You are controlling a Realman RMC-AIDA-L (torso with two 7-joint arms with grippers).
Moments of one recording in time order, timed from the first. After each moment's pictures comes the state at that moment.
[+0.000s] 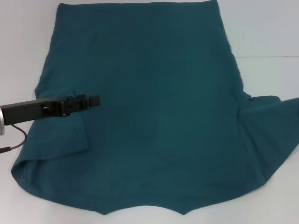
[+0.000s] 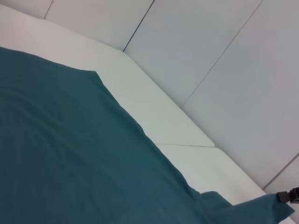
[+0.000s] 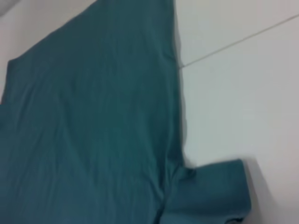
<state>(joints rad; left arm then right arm) -0.47 -2.14 0.61 0.99 2.05 1.53 -2.02 0.63 1.81 -0.53 -0.68 -2.41 -1.38 2.51</state>
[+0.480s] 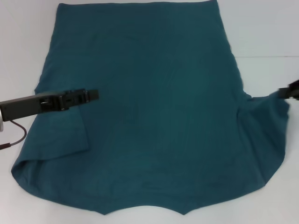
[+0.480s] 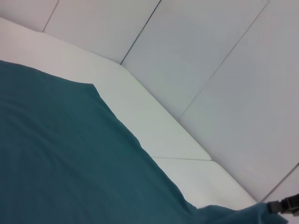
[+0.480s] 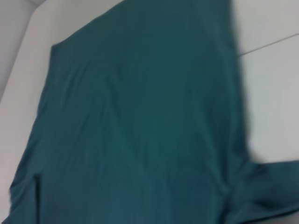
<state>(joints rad) -0.47 -2.14 0.60 0.98 2.01 1.52 -2.02 0.71 1.86 -0.55 -0.68 -2.39 -1.42 2.50</state>
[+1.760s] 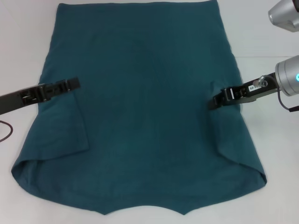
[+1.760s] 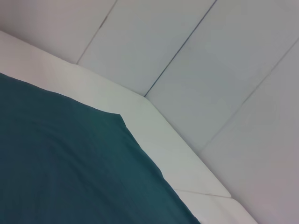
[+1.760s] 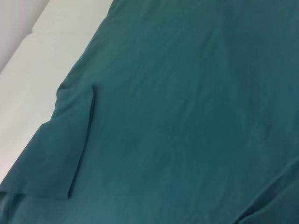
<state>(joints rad) -0.46 -2.13 0.50 0.95 1.98 1.50 -2.02 0.88 1.97 -0.85 -0.66 -2.39 -1.35 2.45</state>
